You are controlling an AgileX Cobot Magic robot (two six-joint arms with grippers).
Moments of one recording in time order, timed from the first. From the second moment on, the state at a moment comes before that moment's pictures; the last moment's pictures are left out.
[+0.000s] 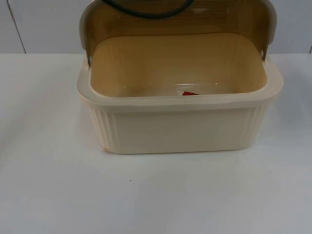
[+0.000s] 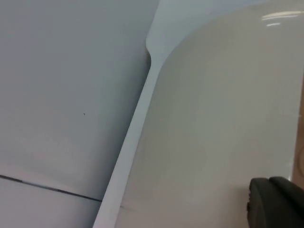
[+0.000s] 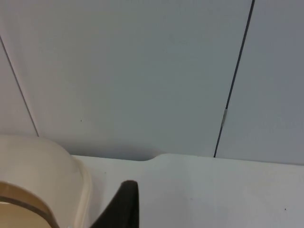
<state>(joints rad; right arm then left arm) -0.04 1.16 -1.12 0.24 0.42 -0.31 -0.42 2.05 -1.89 -0.53 0.78 1.19</state>
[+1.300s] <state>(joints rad) 0.03 1.16 -1.12 0.29 0.42 -0.34 -0.59 1.80 -1.27 -0.49 0.33 1.05</state>
